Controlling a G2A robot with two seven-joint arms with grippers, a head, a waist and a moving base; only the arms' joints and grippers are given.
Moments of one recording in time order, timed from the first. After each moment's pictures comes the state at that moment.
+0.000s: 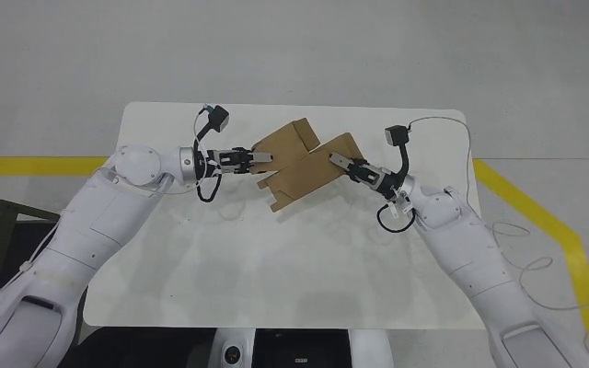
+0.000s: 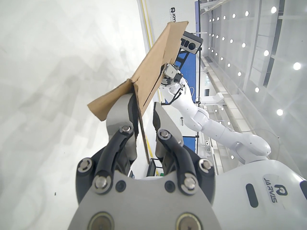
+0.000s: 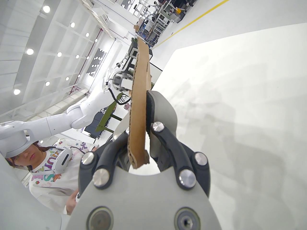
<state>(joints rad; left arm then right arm) 0.62 -0.89 -0.76 -1.22 -0.55 -0.33 -0.96 -0.84 -1.16 0.96 -1.10 0.18 -0.81 0.59</state>
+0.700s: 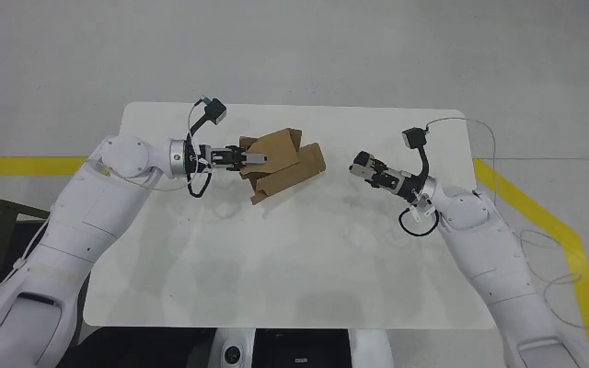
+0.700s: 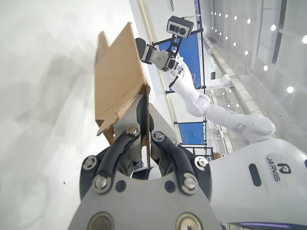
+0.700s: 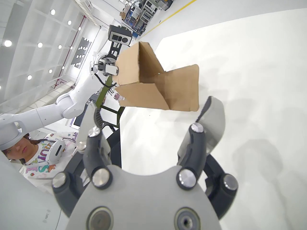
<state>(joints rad) 0.60 -0.90 -0.84 -1.20 -0.51 -0.43 -1.14 -0.93 -1.09 1.14 -1.23 0.15 -0.73 0.79</state>
